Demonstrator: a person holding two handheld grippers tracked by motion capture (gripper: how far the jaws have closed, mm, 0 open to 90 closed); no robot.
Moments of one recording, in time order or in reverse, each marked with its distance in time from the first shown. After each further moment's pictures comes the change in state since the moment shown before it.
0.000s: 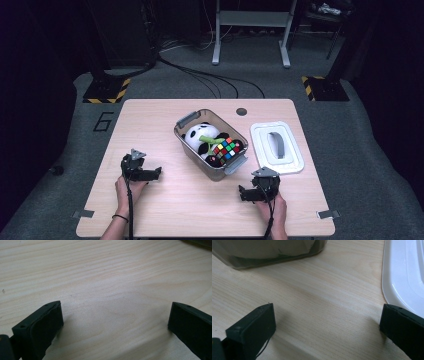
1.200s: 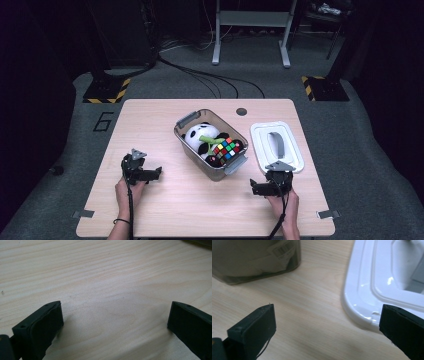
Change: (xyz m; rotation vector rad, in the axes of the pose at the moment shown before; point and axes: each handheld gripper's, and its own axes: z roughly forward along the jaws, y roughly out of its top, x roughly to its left) left arm -0.001 0.001 0.001 0.006 -0.003 0.009; right arm -0.034 0.014 -0.031 -0.032 -0.020 0.024
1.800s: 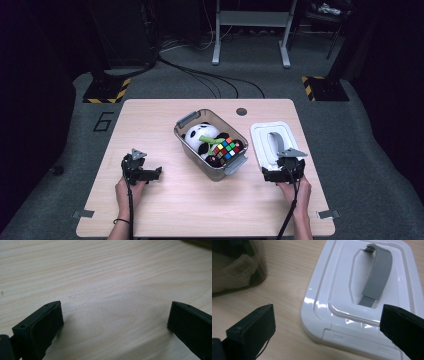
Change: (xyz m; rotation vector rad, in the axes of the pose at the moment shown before) left arm 0.000 0.000 0.000 -0.001 0.001 0.001; right arm -0.045 0.025 -0.001 0.013 -0.057 0.015
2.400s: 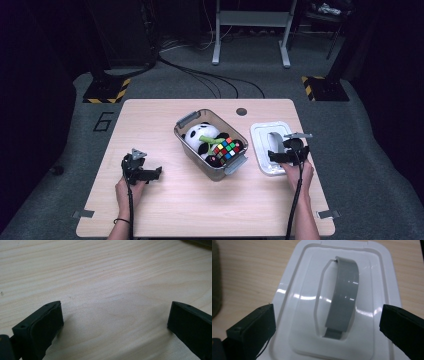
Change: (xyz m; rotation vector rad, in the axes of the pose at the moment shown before) left arm 0.000 0.000 0.000 0.002 -0.002 -0.001; right arm -0.046 0.033 0.039 0.034 -0.035 0.116
